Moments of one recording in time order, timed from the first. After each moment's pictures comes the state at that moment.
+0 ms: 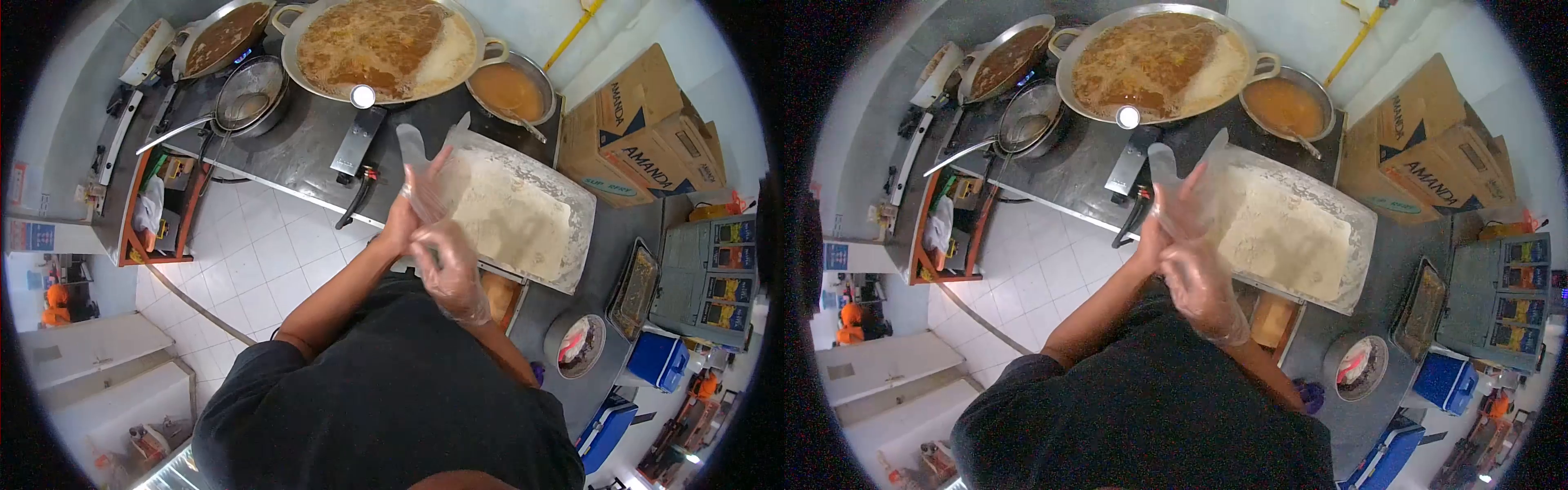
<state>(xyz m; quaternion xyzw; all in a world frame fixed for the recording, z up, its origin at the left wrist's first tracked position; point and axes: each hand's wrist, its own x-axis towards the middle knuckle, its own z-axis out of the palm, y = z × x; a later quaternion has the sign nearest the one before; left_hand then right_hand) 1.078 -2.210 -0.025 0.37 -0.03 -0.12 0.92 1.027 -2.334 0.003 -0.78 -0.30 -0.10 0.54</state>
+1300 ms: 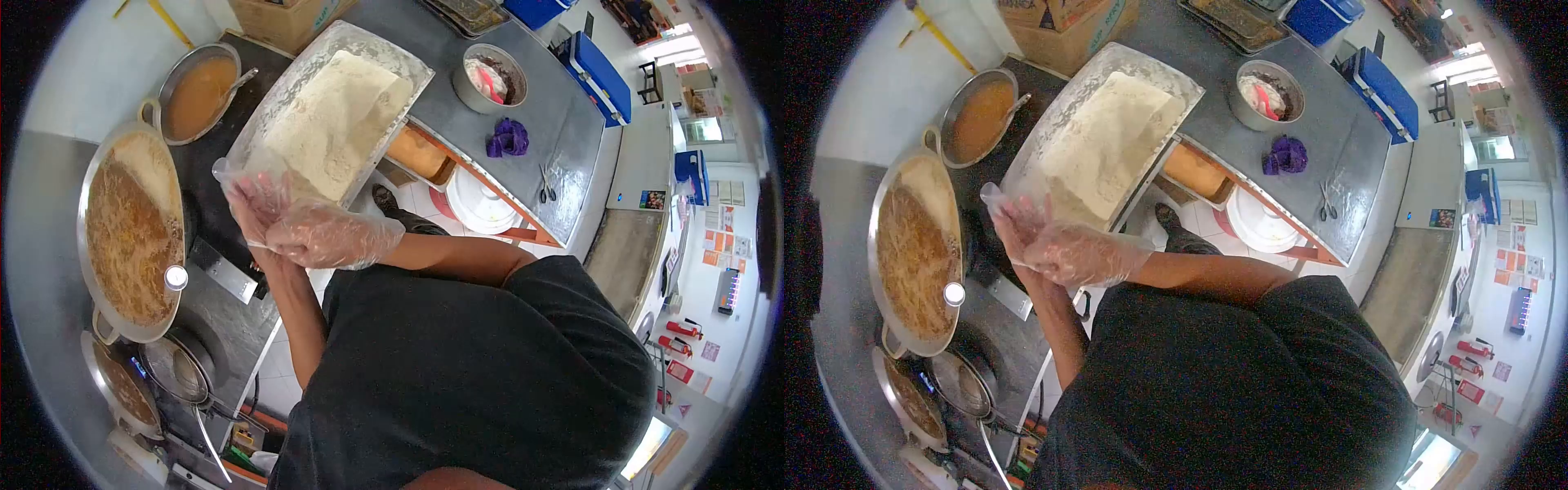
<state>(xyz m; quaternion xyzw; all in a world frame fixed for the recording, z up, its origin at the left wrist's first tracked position) 1.147 -2.225 -0.069 0.44 -0.02 -0.29 0.85 1.051 -2.307 -0.032 -0.87 -0.10 -0.16 0.45</state>
